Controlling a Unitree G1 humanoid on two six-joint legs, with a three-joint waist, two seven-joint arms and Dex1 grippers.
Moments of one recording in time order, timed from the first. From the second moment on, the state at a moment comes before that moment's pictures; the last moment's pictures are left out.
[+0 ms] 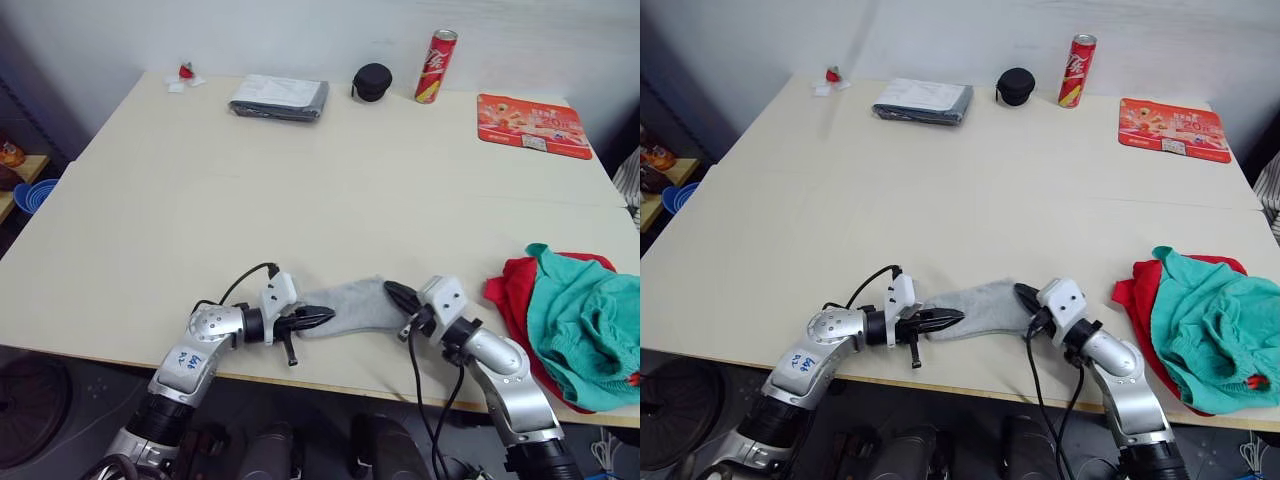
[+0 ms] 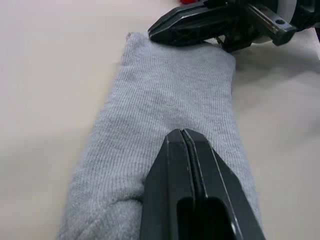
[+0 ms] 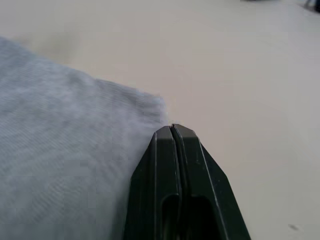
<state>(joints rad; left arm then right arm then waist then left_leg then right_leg) -0.25 0.42 -0.20 -0.07 -0.27 0.29 -0.86 -0.03 -0.37 -0.01 -0.11 0.18 0.00 0.58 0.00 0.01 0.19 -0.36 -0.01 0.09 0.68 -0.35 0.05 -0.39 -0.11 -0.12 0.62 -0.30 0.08</state>
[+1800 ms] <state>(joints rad) -0.71 0.62 -0.19 0.10 -0.65 1.38 -0.91 -0.18 -0.53 0.21 -0.09 0.14 0.02 0.85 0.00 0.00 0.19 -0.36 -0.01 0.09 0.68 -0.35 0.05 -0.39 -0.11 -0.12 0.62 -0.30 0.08</state>
